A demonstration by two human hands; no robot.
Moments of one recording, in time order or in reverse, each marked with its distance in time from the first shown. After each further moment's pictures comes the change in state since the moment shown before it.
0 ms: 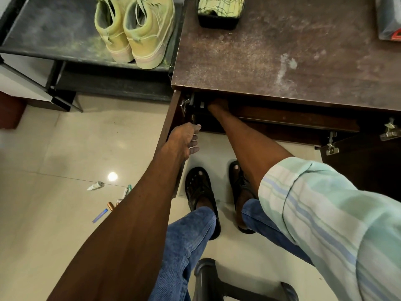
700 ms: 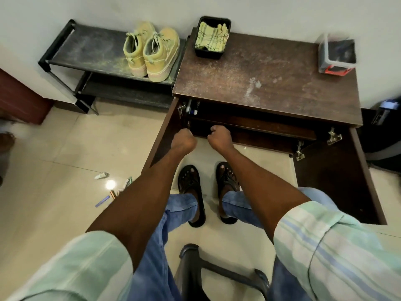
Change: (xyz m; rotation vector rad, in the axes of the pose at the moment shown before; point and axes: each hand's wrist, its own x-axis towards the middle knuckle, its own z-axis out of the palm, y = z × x) left_hand -0.105 -0.025 0.023 0.784 0.266 0.403; right_hand -0.168 0.056 -0.049 -0.002 0.027 -0.175
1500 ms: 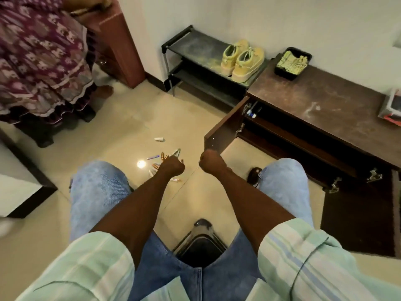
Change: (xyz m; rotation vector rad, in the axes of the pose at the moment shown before) left_hand -0.207 -0.202 -0.045 -0.034 0.112 -0.373; right_hand -0.204 -0.060 0.118 -0.525 -0.408 -0.420
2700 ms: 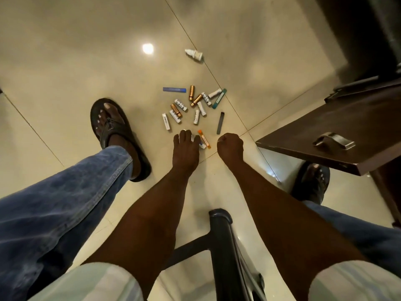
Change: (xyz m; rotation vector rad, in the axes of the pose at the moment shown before) left_hand 0.270 -0.185 0.192 0.263 0.148 0.155; right_hand 0.238 0.020 0.253 0.017 -0.162 0.347
